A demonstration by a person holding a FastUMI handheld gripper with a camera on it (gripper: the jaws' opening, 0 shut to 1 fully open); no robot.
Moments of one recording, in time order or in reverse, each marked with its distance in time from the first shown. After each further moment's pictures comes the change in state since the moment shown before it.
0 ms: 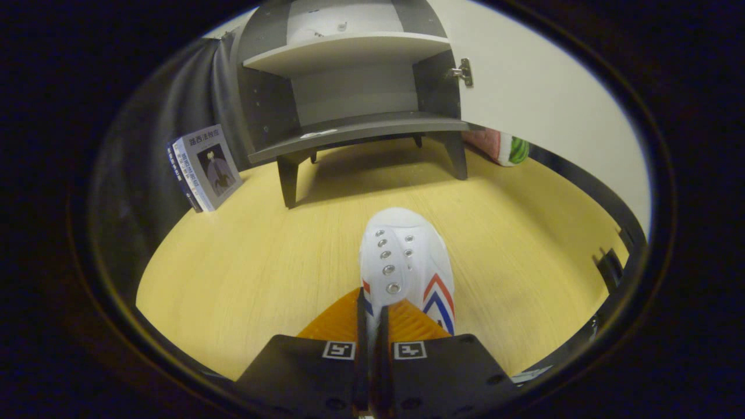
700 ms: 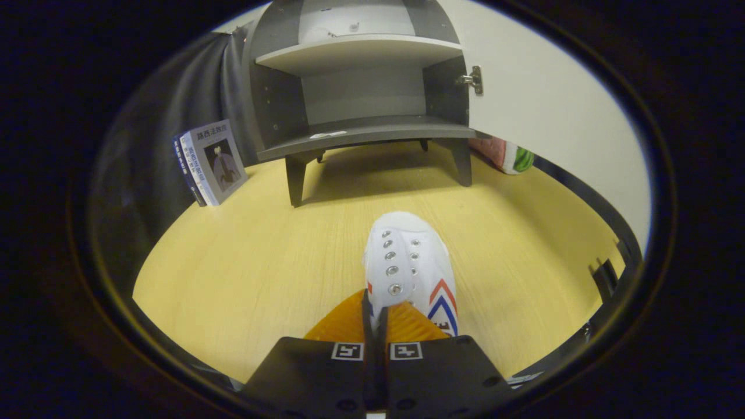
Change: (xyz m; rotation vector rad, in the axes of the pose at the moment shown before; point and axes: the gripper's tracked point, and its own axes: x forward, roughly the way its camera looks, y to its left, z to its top) arm -0.005 0.007 0.006 -0.056 -0.011 0.013
